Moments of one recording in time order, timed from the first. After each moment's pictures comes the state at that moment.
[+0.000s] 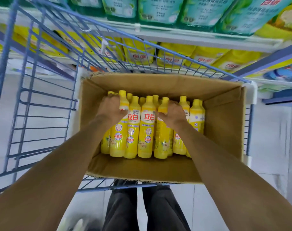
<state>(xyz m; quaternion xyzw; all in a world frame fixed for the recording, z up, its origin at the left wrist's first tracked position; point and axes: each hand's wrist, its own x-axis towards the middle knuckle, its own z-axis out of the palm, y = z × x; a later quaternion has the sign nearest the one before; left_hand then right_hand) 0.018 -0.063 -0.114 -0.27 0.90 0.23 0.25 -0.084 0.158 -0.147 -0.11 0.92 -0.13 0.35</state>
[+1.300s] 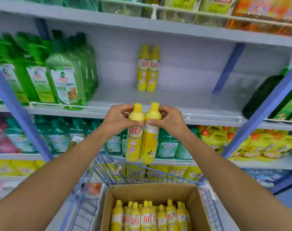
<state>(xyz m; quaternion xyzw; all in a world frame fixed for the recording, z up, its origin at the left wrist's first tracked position) -0.065 -0.141 0.320 -0.03 0.79 0.59 -0.16 -0.172 0.062 0.321 -0.29 0.80 -0.52 0.06</state>
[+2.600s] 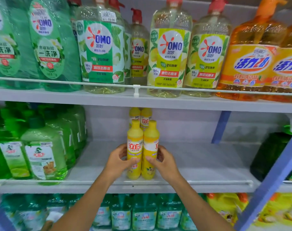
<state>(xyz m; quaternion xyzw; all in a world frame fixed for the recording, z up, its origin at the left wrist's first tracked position) -0.219 -0.171 0.326 -0.05 0.73 0.65 -0.21 -0.310 0.021 0.312 -0.27 0.71 -0.65 0.04</state>
